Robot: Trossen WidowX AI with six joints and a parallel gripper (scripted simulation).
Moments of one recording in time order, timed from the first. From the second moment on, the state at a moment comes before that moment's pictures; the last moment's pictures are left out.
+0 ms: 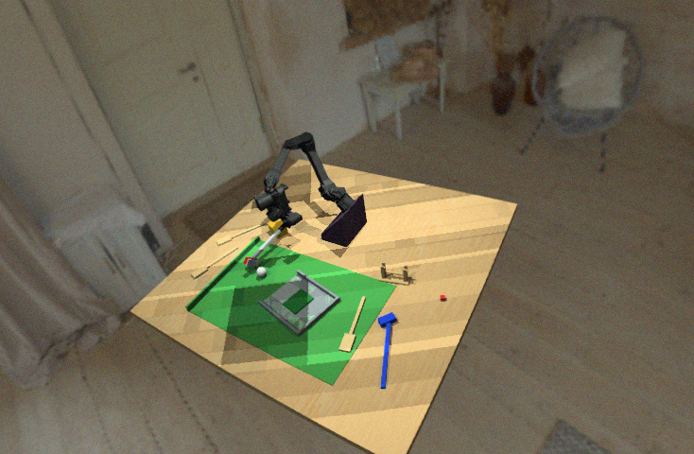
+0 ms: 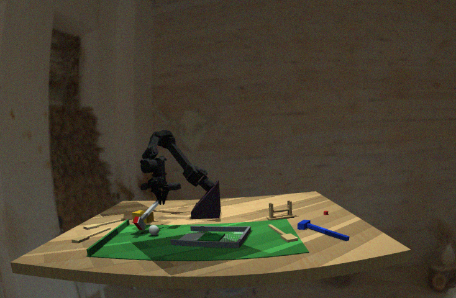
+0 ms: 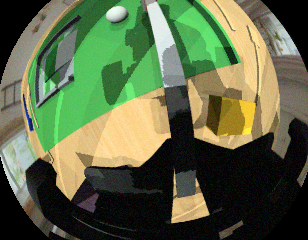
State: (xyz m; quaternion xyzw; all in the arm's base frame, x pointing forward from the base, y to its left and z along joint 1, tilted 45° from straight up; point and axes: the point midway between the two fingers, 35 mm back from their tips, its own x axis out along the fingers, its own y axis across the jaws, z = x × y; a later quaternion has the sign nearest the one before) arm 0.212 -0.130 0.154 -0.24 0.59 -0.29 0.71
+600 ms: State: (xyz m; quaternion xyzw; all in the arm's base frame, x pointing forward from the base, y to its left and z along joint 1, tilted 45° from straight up) arm 0.212 -0.138 0.147 -0.24 0.59 -0.29 0.71
